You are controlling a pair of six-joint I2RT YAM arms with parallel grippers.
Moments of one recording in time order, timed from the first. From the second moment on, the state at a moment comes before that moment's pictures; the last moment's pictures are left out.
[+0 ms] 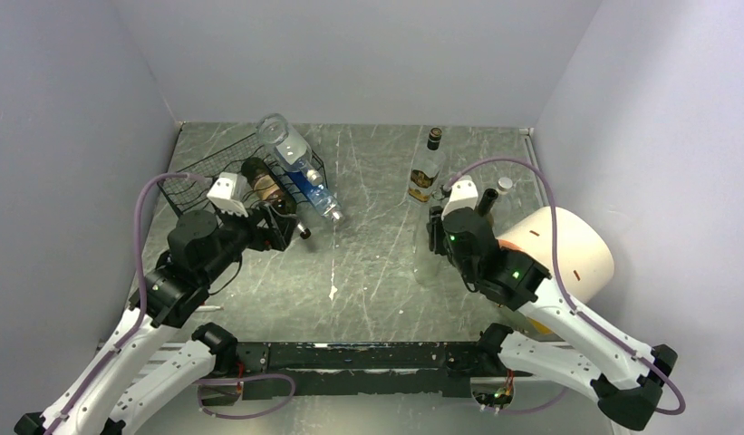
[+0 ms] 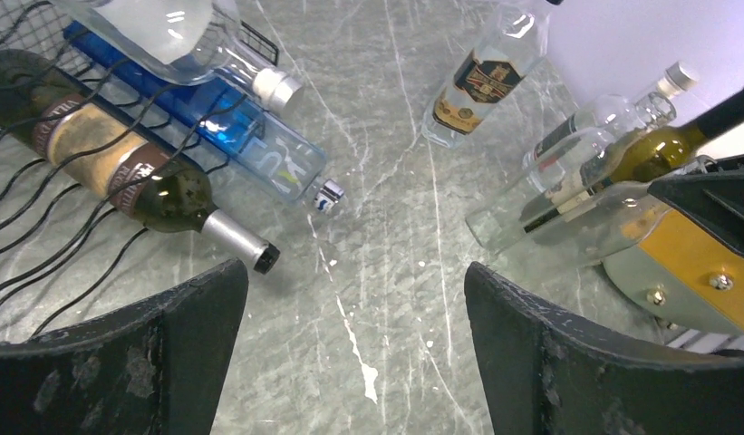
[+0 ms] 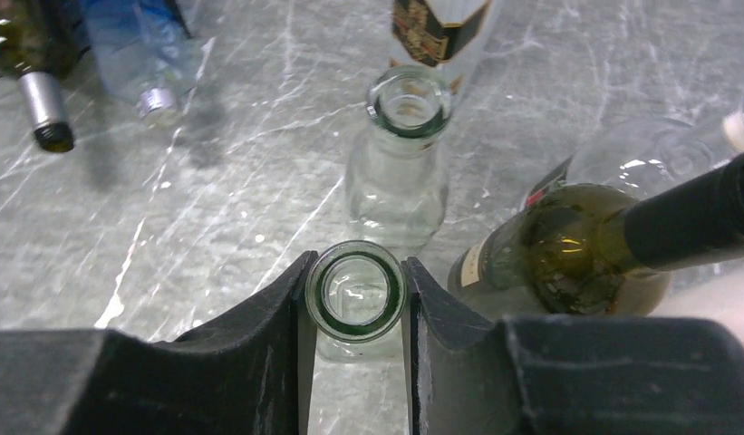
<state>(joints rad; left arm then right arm) -0.56 0.62 0.80 -0.39 -0.08 -0.41 0.85 0.85 0.89 -0.56 0.61 0.28</state>
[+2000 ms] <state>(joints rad) -0.82 1.17 0.43 0.53 0.30 0.10 0.85 0.99 1.03 -0.35 0.16 0.56</state>
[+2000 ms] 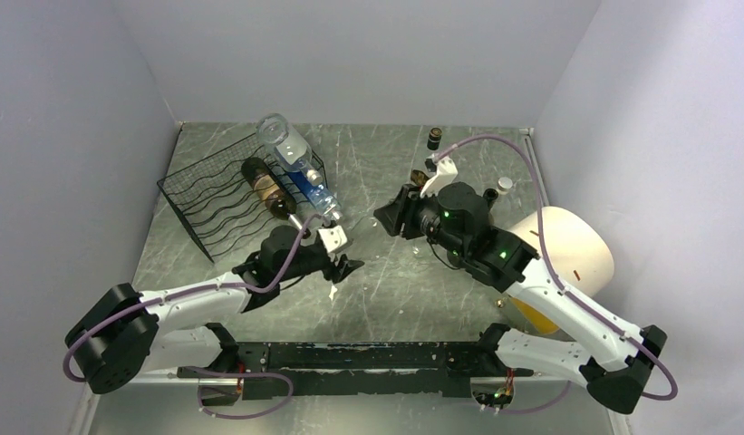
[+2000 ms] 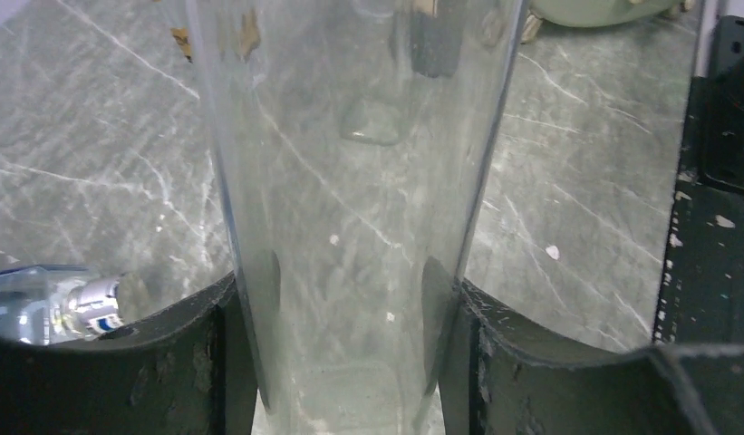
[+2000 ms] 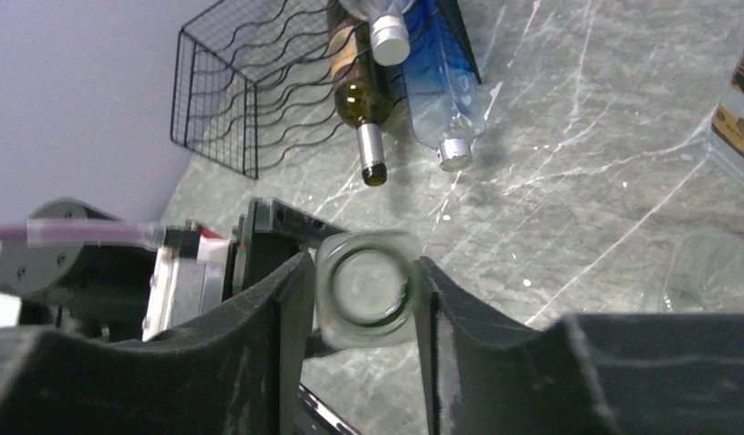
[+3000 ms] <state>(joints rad) -0.82 1.15 0.56 0.53 0.48 0.95 0.85 0.84 1.20 -0.60 0.09 0.38</state>
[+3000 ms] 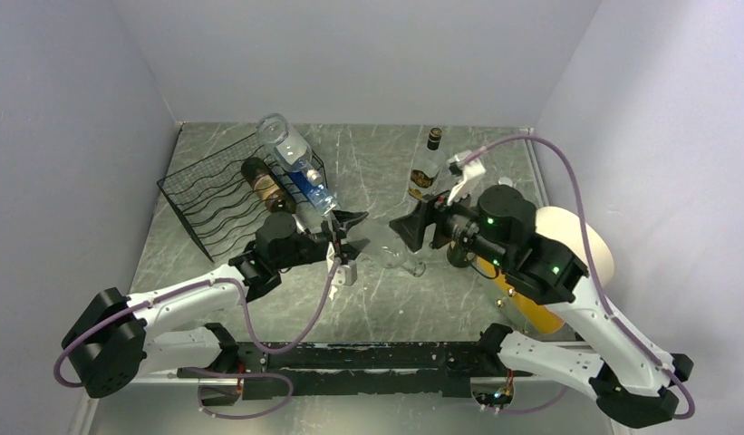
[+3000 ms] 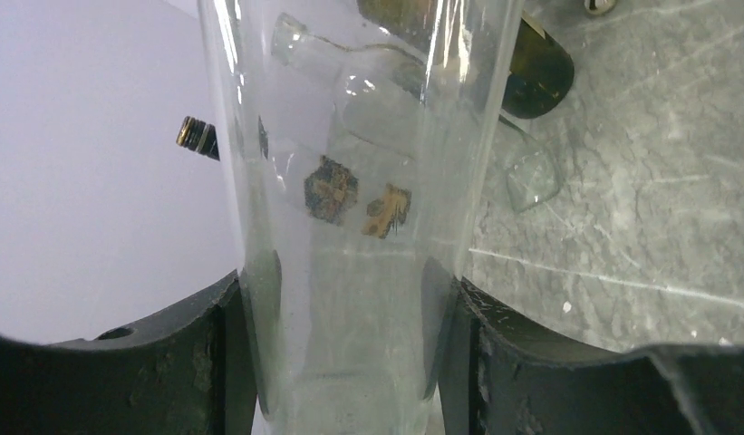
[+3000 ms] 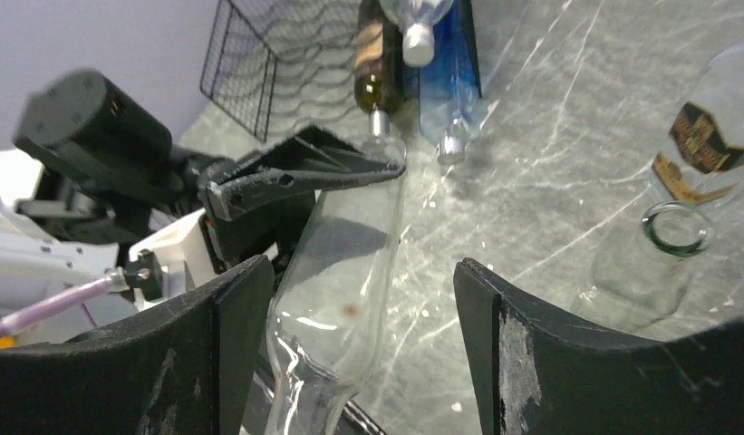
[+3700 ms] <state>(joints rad) -0.82 1.18 0.69 0.27 0.48 1.21 0.85 1.01 1.14 -0.69 -0.10 0.28</state>
